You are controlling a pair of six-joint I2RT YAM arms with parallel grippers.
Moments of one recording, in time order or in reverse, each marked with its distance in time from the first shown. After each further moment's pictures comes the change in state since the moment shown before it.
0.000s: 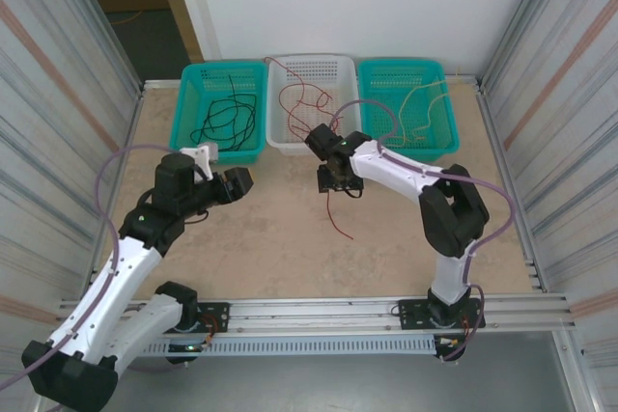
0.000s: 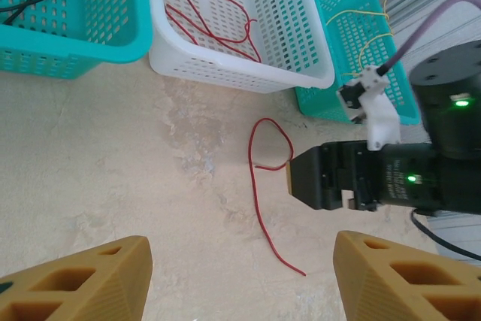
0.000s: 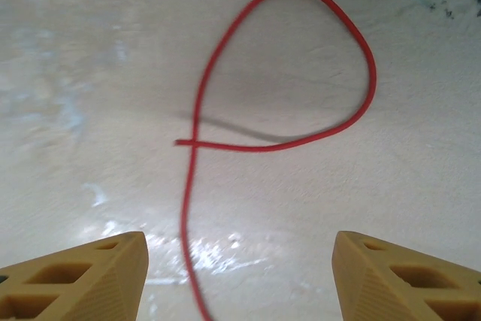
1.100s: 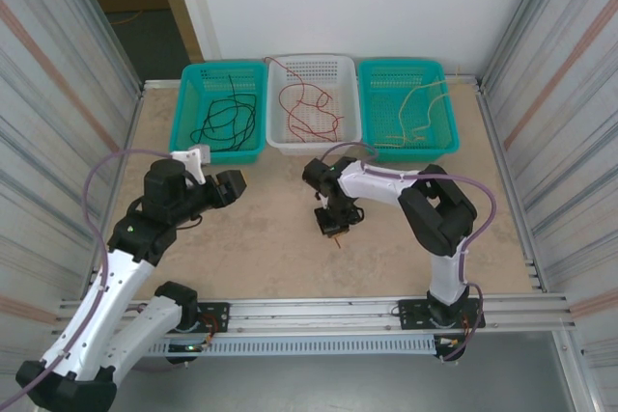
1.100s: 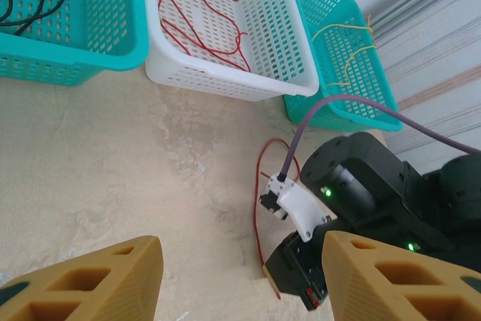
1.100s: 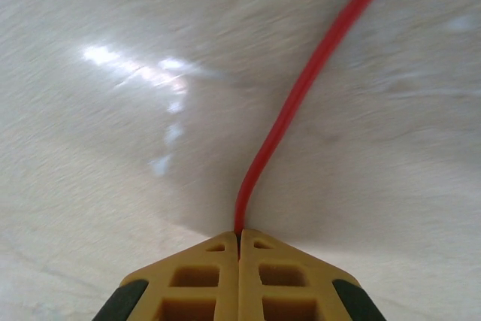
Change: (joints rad) left arm 0.000 -0.078 0.016 -0.059 -0.009 -0.020; right arm 0.105 0.065 -0.173 -0.052 -0.328 -0.159
